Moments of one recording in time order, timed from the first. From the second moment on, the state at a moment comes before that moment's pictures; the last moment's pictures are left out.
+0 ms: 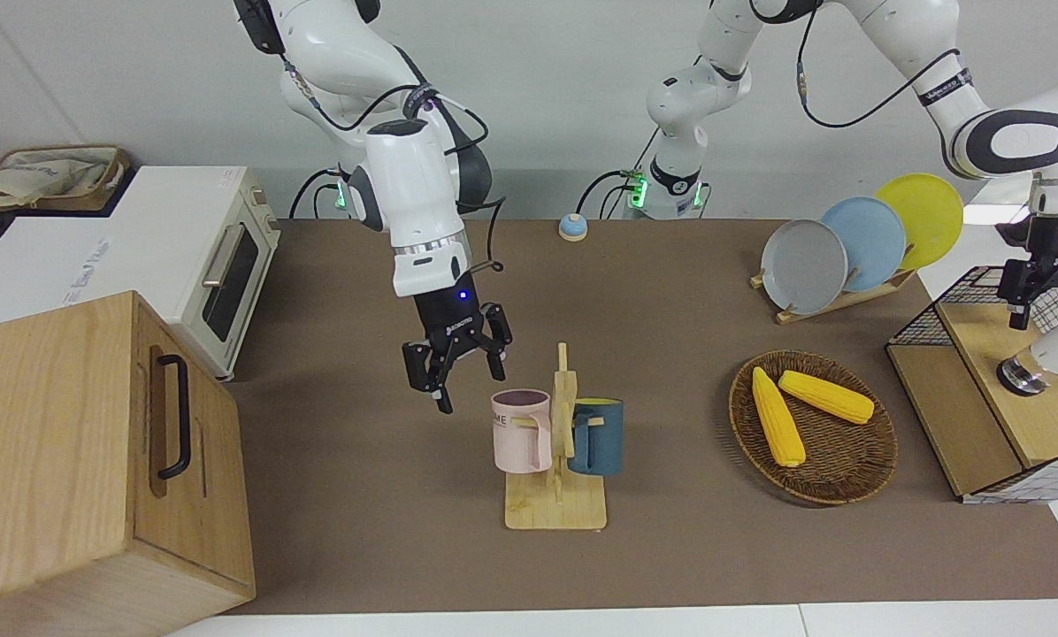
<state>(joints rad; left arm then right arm) 0.44 0.22 0.11 -1.78 -0.73 2.55 1.01 0.06 0.40 0.34 -1.59 -0.26 2.61 -0.26</state>
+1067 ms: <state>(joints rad) 0.43 0.27 0.08 -1.77 -0.84 2.62 1.11 0.14 0.53 0.30 -1.45 -0.28 2.61 -0.20</state>
